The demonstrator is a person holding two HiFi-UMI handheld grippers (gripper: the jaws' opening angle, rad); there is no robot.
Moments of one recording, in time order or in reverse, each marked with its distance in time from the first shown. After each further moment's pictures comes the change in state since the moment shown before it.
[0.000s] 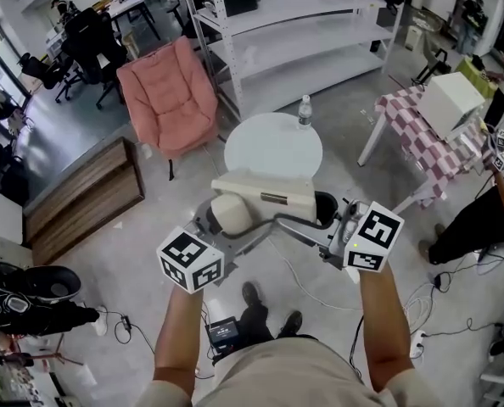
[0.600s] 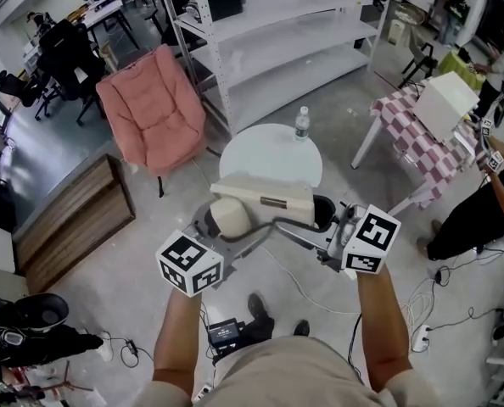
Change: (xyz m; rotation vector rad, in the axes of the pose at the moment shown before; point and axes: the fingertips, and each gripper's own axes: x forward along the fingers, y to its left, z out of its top) left arm 0.028 0.115 0.010 -0.009 0.030 -0.082; right arm 0.080 -0.087 -0.002 0.023 0.004 -0.080
